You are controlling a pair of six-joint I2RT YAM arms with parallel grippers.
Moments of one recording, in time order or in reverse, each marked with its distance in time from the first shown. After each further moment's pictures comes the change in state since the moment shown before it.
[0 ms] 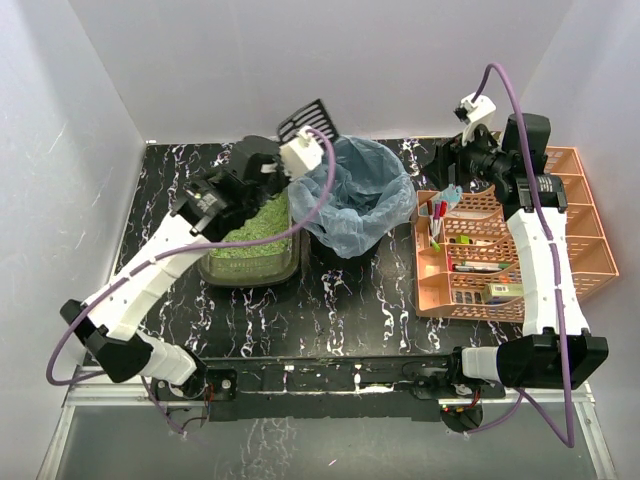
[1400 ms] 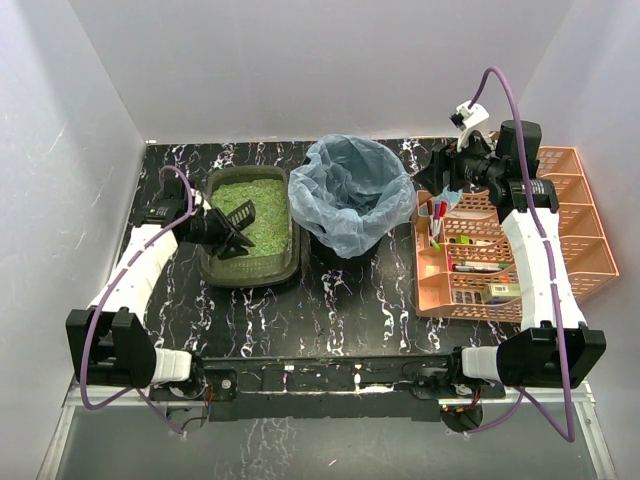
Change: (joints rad) left arm 0.727 -0.092 -0.568 -0.160 1.062 -1.444; right arm 0.001 0.014 -0.040 0.061 -0.074 0.048
